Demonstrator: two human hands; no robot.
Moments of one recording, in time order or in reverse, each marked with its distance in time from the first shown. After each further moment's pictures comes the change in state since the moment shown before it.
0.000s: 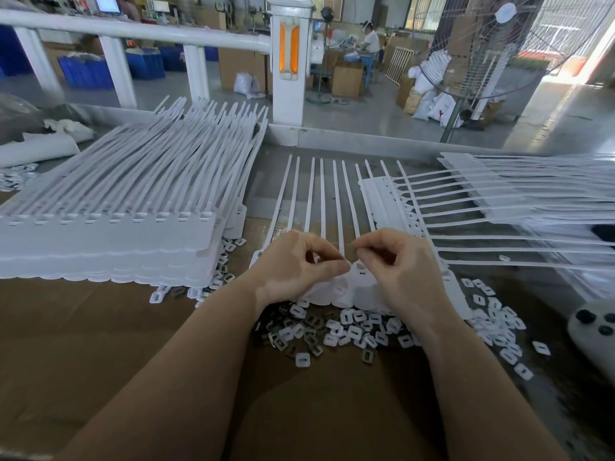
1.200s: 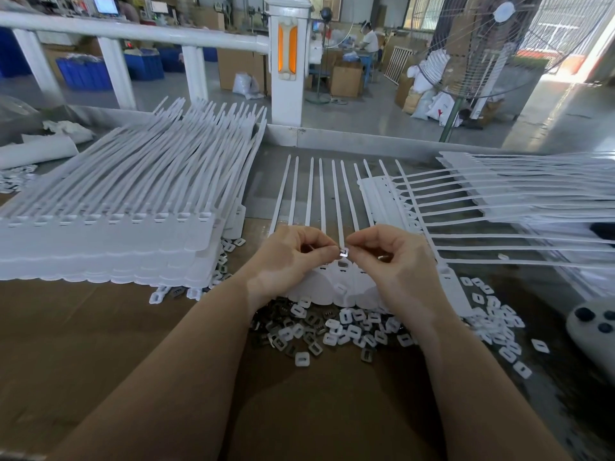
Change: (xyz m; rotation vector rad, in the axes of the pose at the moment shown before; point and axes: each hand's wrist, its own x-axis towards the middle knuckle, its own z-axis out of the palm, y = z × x) left_hand -0.003 0.004 -0.003 -0.186 0.054 -0.065; right_hand 0.000 -0.005 0.003 0.164 0.000 -0.013
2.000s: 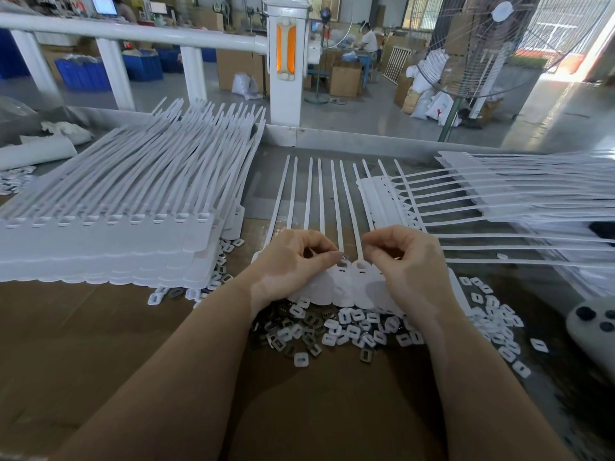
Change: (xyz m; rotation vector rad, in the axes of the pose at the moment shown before) left_hand 0.003 -0.002 0.003 0.126 -0.012 0.032; right_hand 0.004 0.011 -0.009 -0.137 0.111 0.089
